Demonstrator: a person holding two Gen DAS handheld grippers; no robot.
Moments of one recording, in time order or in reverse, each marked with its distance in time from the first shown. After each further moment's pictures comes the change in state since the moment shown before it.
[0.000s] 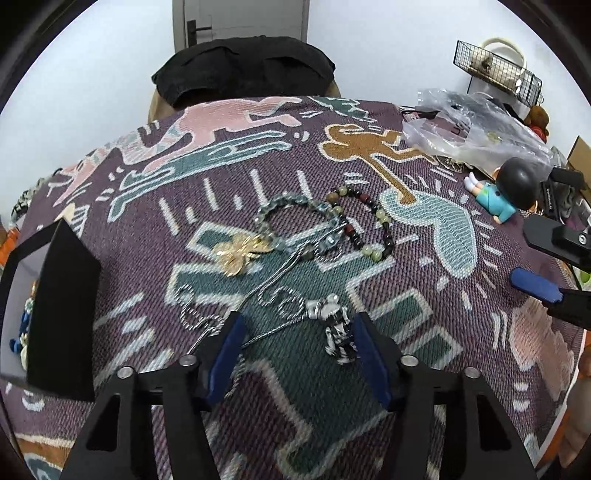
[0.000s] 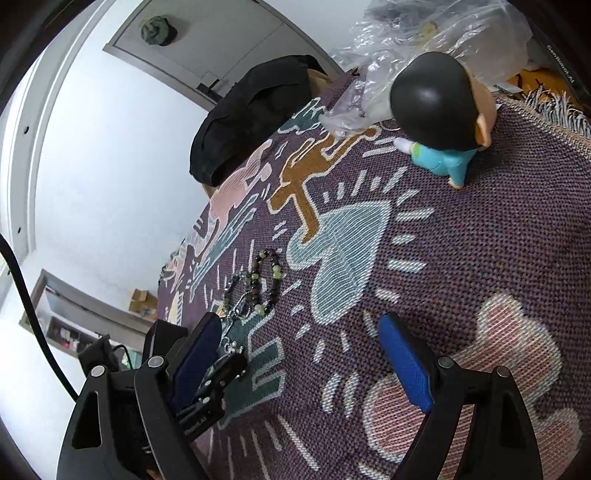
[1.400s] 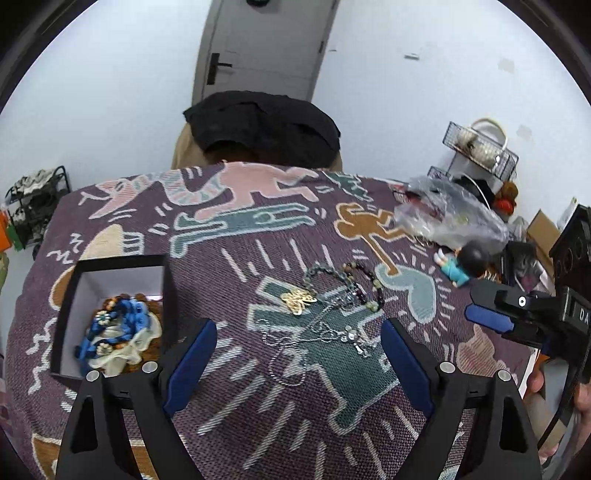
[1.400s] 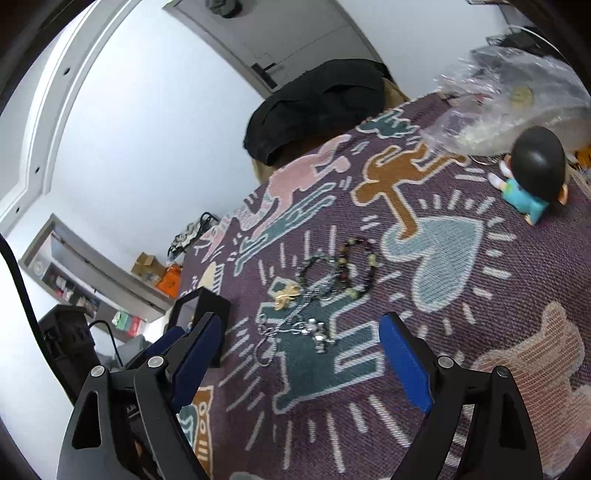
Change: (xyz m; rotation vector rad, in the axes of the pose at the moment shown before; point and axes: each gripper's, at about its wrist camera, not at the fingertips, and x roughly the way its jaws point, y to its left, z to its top) left arm -0.087 0.064 0.004 -0.092 -0.188 -0.132; right arm -0.007 0.089 -0.020 -0.188 0.006 0.015
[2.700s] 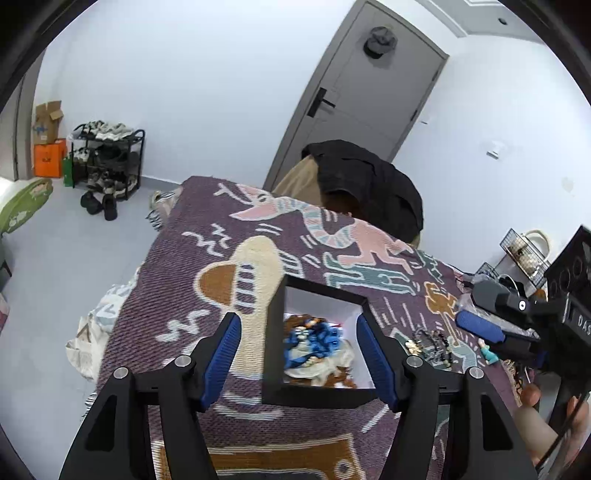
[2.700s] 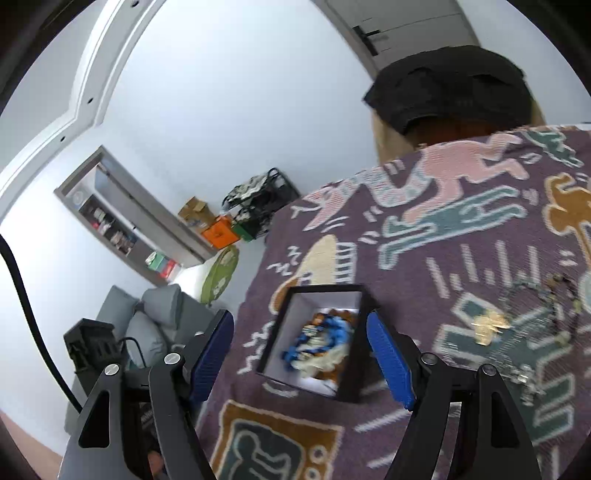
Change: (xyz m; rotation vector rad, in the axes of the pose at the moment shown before) left arm -0.085 0.167 -0.016 -0.324 -0.179 0.094; right arm 0.103 0.174 -0.003 -0.228 0.126 0.171
